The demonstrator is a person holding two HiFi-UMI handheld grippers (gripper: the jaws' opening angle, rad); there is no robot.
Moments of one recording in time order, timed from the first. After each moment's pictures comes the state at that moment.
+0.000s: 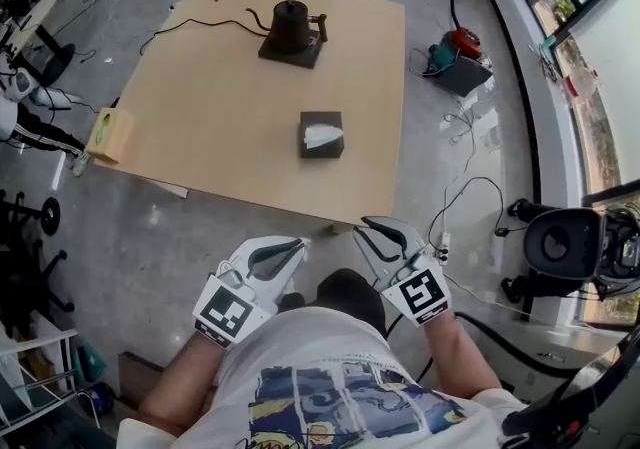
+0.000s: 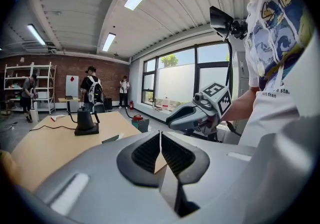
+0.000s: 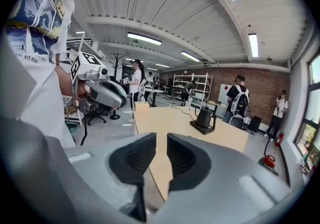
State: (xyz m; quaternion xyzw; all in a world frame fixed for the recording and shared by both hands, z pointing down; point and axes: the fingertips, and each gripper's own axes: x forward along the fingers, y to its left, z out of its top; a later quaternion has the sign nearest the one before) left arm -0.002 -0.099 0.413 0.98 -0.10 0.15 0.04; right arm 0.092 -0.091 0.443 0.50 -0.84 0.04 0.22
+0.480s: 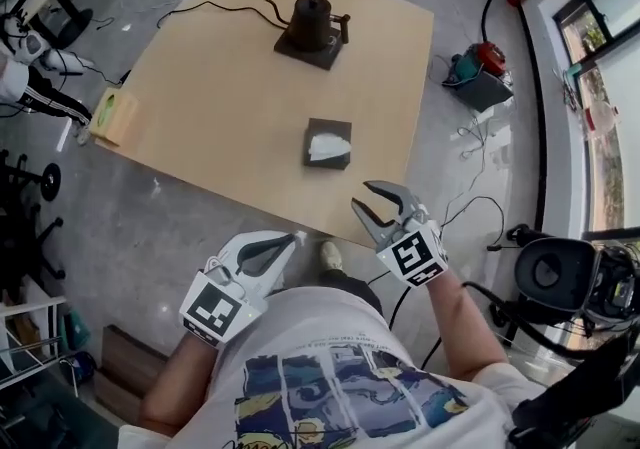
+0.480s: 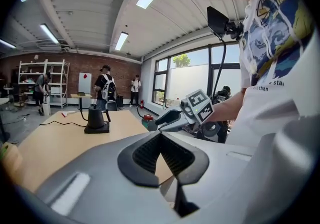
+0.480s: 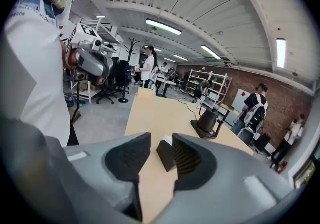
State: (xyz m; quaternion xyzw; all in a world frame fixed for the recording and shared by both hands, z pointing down) left arm 0.013 -0.151 0.412 0.97 -0.16 0.15 0.06; right arm 0.140 -0.194 0.483 0.42 -0.85 -0.01 0.31
